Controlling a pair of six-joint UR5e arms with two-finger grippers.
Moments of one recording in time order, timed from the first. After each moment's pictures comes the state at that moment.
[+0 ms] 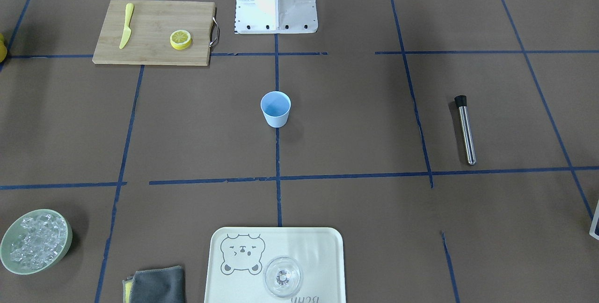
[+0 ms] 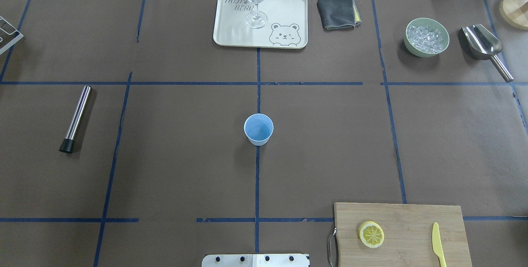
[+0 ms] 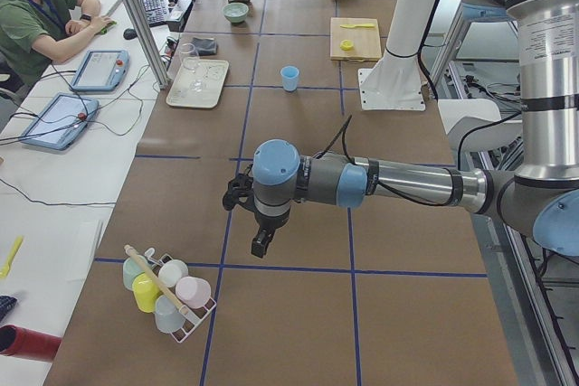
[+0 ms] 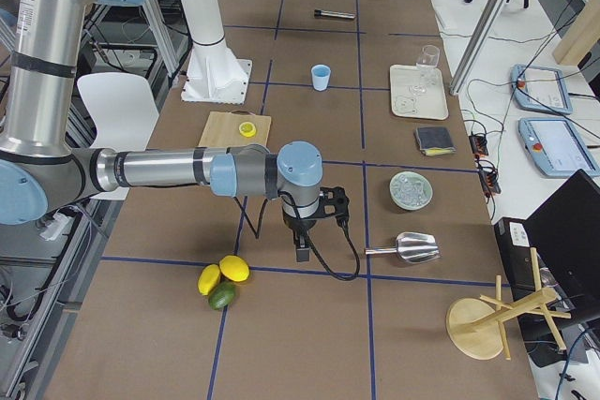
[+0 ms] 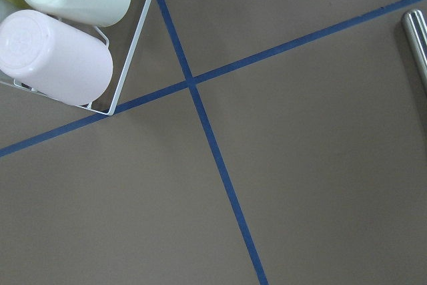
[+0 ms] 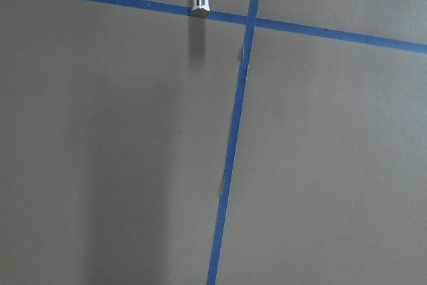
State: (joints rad) left arm -1.58 -1.40 -1.85 -1.60 -2.35 0.27; right arm 1.54 -1.81 1.90 -1.62 2.31 -0.08
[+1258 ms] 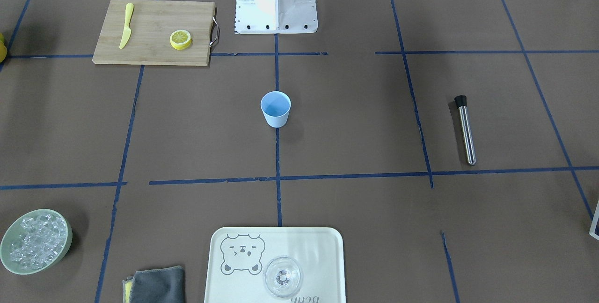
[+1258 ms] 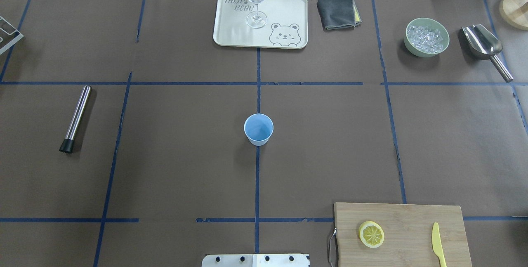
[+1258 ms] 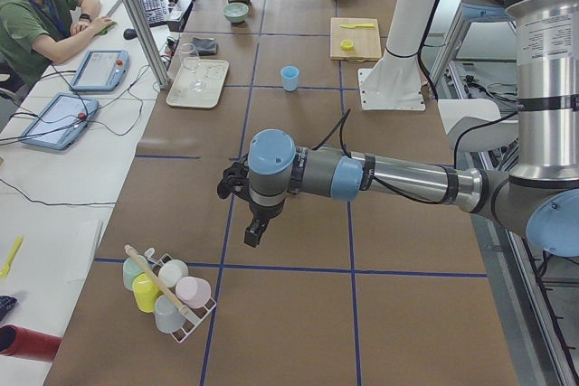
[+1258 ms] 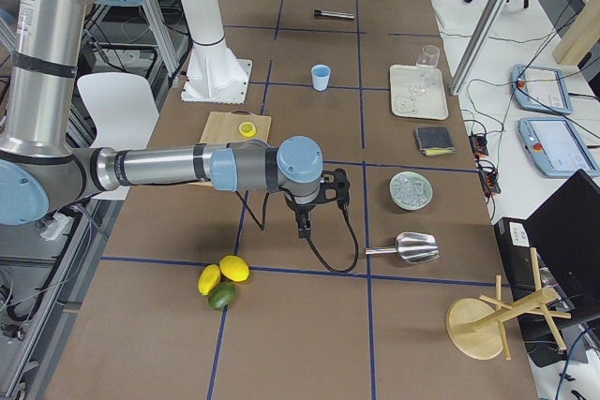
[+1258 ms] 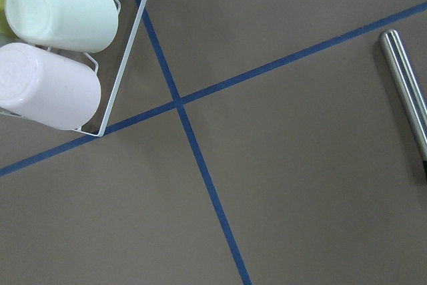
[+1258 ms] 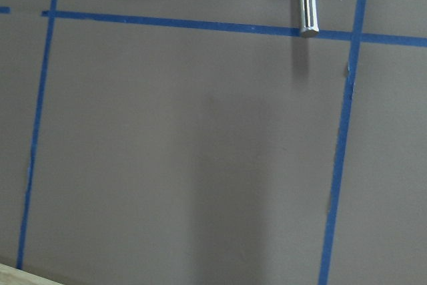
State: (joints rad) left arm -1.58 -1.43 -1.86 -1.61 -2.37 0.27; right arm 1.54 -1.80 1.94 -1.61 2.55 -0.01
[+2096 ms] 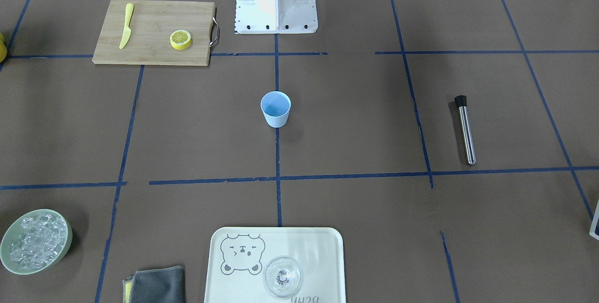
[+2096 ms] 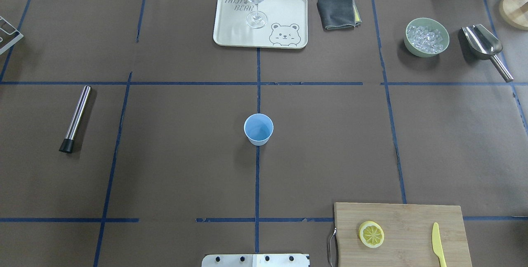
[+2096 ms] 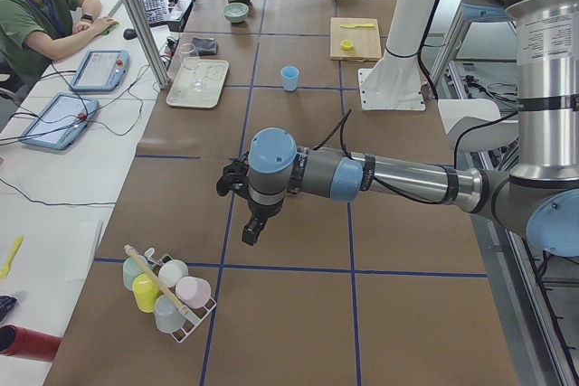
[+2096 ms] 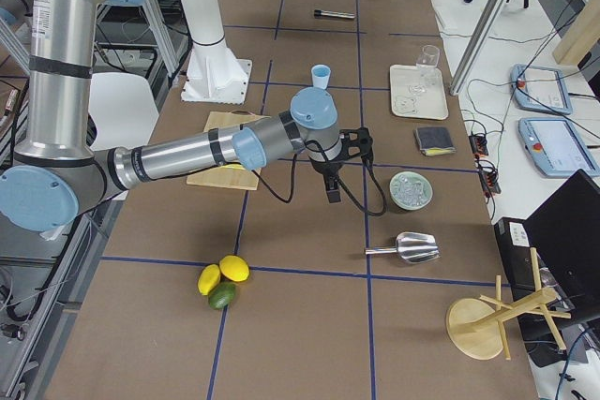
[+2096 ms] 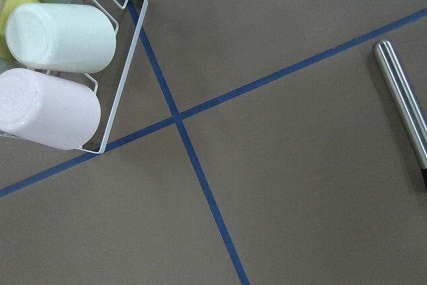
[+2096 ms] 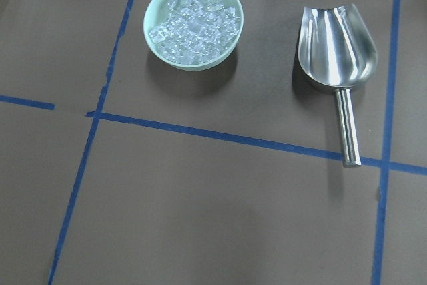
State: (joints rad) left arm -1.58 -1.43 -1.86 -1.64 -2.37 0.27; right arm 1.40 -1.75 1.97 -1.23 2.39 0.33
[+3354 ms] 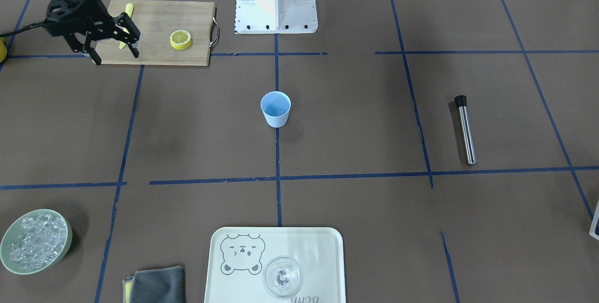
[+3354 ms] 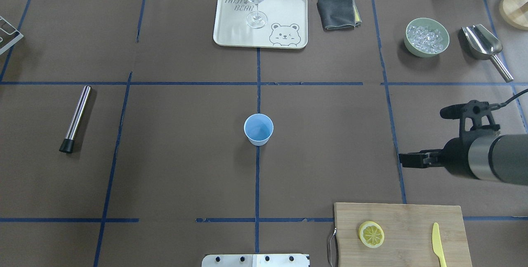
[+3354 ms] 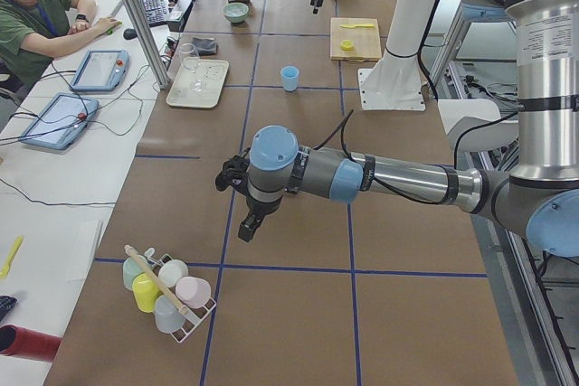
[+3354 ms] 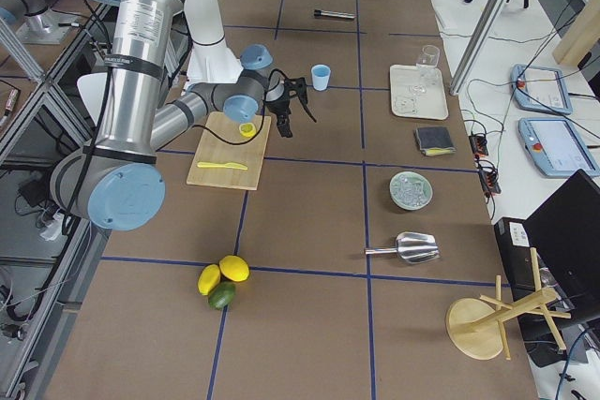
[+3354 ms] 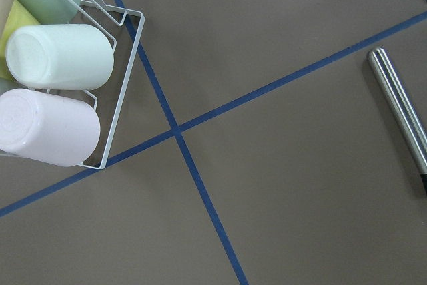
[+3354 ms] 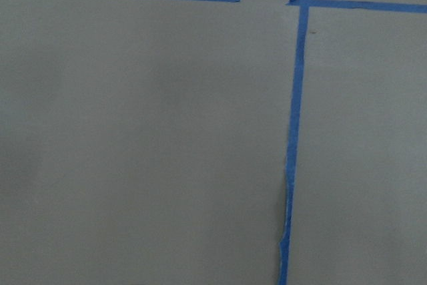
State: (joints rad) left arm -1.58 -1.43 -1.86 -1.70 -2.37 0.27; right arm 0.44 -1.81 2.27 -1.10 1.66 1.17
